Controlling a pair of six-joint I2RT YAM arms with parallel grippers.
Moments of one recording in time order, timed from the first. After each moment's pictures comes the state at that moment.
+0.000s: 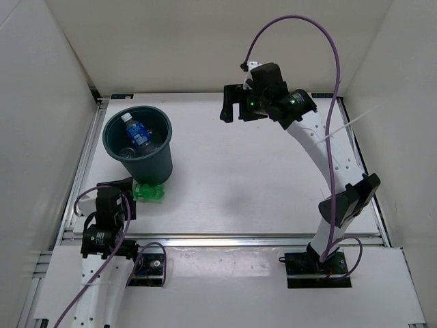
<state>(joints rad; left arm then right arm) -0.05 0.33 0.54 -0.82 -0.30 -1.54 0.62 1.74 2.03 -0.90 -0.08 0.32</state>
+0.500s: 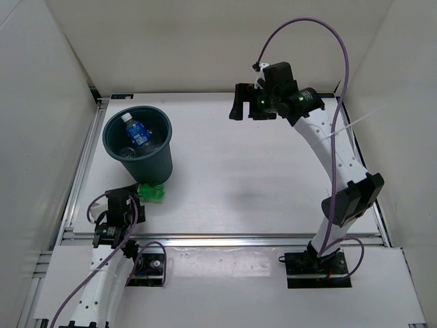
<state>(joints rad) -0.05 0.40 0.30 -0.64 -0.27 -1.73 0.53 1.73 1.98 -0.91 -0.15 0.34</state>
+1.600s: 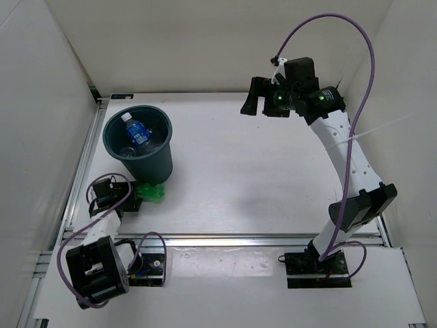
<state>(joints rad) 0.34 1.00 0.25 -0.07 0.21 -1.33 0.43 1.65 1.98 -0.95 -0.25 0.35</state>
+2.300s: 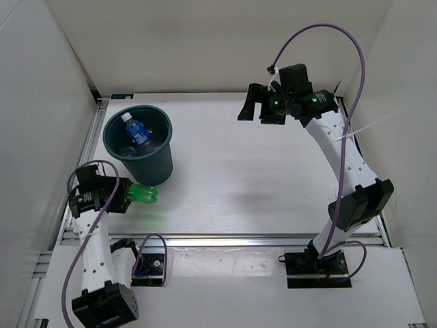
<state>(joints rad) 0.35 0.80 0.69 -0.89 0.14 -1.15 0.43 1.66 1.89 -0.92 -0.29 0.41</state>
